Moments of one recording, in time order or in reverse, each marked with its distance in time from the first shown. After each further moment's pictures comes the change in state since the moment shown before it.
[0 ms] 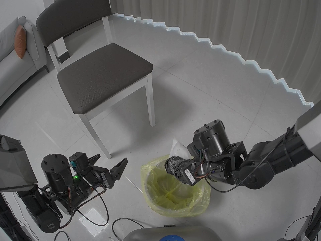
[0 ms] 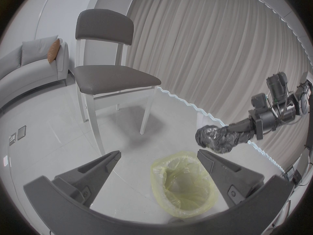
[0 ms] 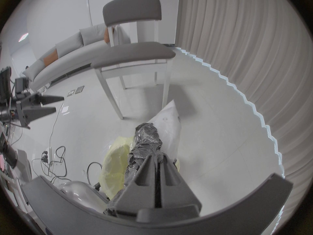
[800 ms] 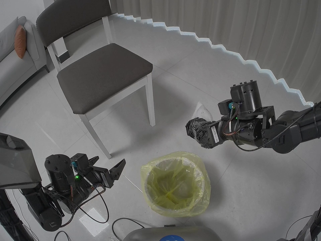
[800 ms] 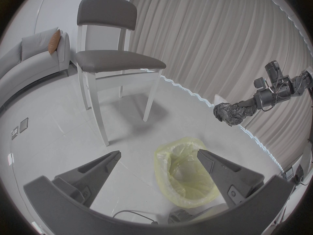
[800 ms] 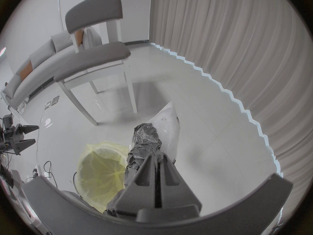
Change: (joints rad) left arm 0.027 0.044 -0.008 0.001 0.007 -0.001; right arm -0.183 -0.131 -0.099 0.045 -0.001 0.012
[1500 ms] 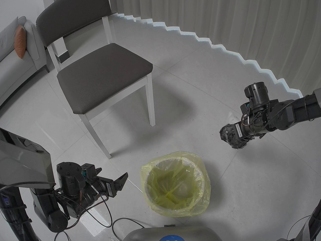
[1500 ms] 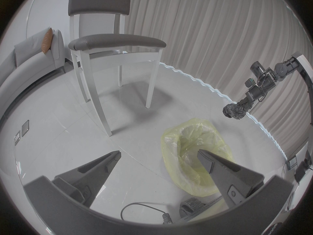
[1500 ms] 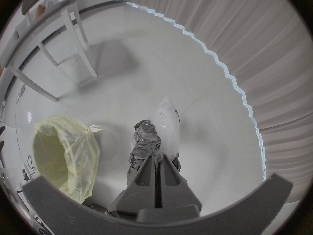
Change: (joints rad) left arm 0.004 0.129 0.013 -0.001 -0.003 0.041; right arm -0.285 0.123 -0.158 0.270 0.011 -0.036
